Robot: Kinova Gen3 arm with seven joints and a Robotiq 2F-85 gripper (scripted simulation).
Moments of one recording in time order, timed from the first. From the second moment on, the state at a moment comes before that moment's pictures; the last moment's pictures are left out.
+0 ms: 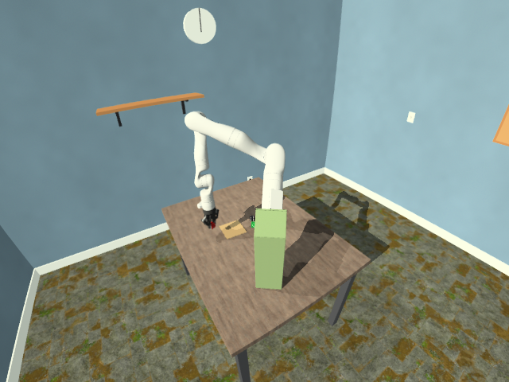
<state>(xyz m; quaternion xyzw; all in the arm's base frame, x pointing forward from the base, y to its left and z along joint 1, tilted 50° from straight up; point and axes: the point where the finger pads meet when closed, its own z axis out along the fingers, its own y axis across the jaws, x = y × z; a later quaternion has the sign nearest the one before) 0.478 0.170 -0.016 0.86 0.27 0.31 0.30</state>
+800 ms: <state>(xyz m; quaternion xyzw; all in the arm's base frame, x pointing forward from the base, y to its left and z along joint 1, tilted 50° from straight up) 0.479 0.187 -0.013 0.82 0.30 0.42 0.25</state>
